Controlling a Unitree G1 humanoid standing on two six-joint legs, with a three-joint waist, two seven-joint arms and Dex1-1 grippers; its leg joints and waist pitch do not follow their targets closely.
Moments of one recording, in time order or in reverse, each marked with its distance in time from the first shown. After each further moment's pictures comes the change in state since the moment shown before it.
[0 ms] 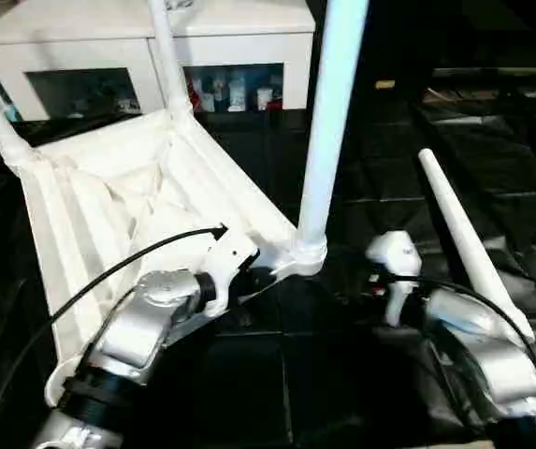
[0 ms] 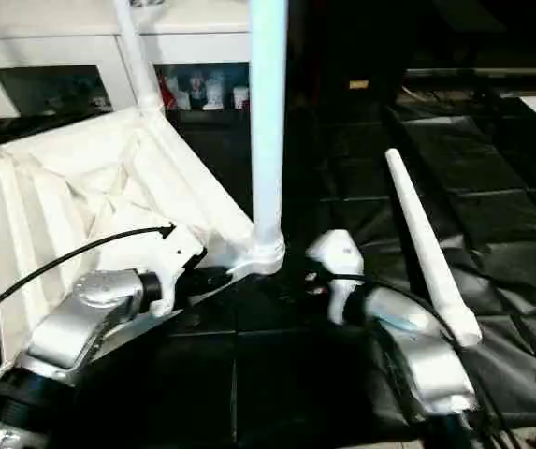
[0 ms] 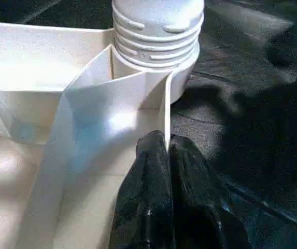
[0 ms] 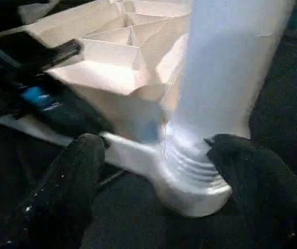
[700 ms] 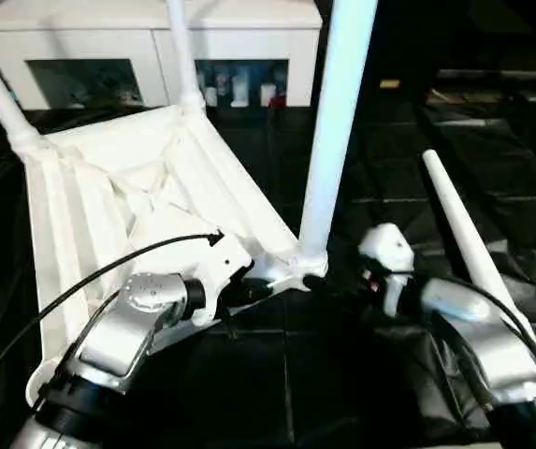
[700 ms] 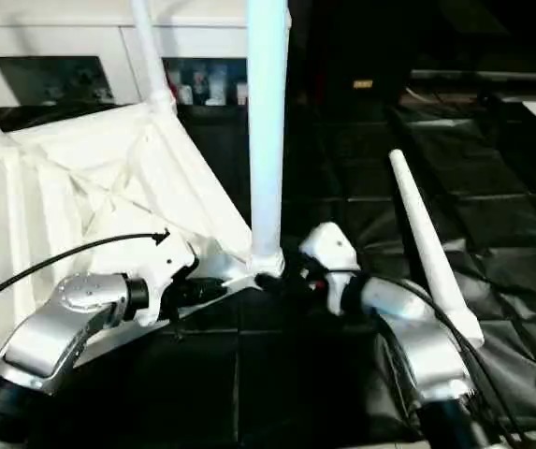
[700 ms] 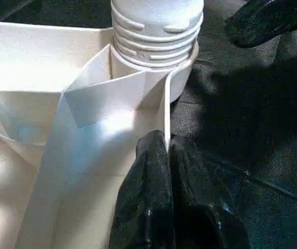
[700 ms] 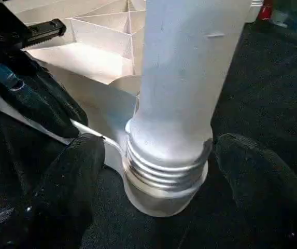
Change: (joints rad) left arm 0.021 0.060 -0.022 -0.058 -0.015 0.006 -0.049; right arm 0.016 -0.042 0.010 -0.020 -0.029 -0.023 0.010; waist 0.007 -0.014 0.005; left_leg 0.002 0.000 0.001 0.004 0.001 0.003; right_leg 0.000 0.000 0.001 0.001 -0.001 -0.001
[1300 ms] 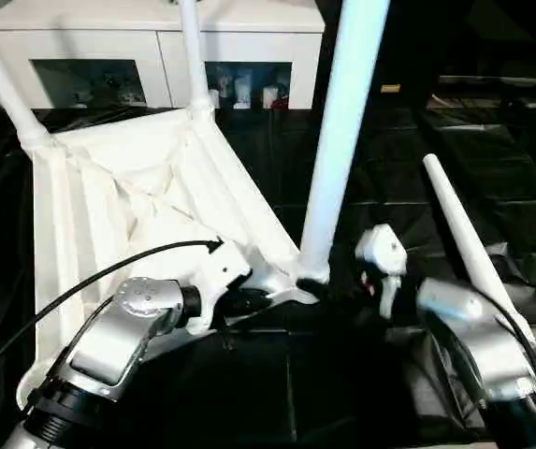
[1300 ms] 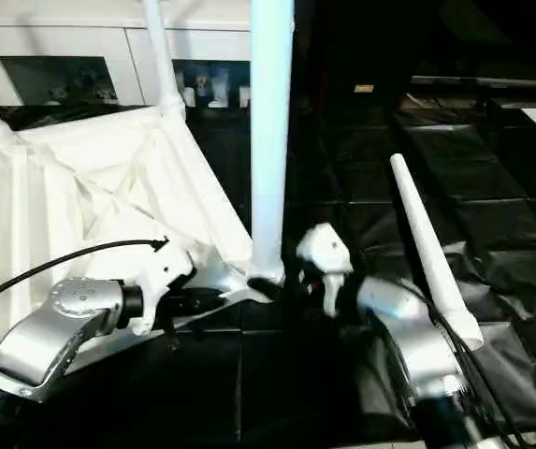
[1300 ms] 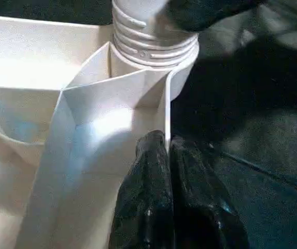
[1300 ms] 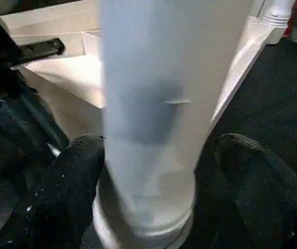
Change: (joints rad) left arm 0.010 0.041 -0.039 -0.035 -0.023 0.028 -0.061; right arm -0.065 0.026 0.017 0.123 0.001 -0.081 0.053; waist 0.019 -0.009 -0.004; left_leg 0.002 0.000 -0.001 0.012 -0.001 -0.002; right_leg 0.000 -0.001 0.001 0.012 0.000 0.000
